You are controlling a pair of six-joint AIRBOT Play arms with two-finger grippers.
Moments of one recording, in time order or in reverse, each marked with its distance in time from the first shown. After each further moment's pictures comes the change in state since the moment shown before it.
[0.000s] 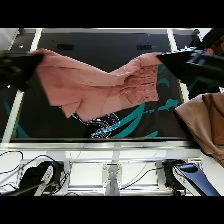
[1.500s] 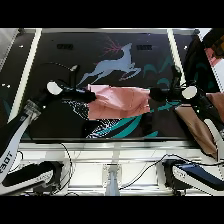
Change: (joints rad) left arm -0.415 -0.678 -0.256 0.199 0.197 -0.285; right arm -0.042 -0.376 -0.490 -0.425 -0.271 0.280
